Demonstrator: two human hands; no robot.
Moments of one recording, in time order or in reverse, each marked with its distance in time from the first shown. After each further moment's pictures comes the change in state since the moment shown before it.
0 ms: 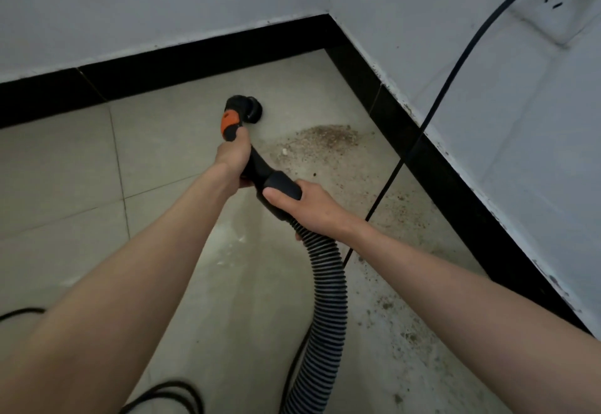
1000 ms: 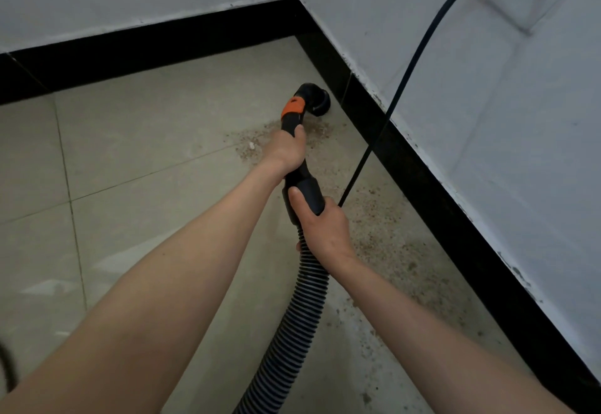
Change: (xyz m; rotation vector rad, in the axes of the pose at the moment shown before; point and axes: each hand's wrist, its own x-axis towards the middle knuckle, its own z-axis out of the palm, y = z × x) left_hand -0.024 0.000 0.120 0.520 -0.181 0.264; right_hand -0.025 0.057 -0.016 0.239 0.453 0.121
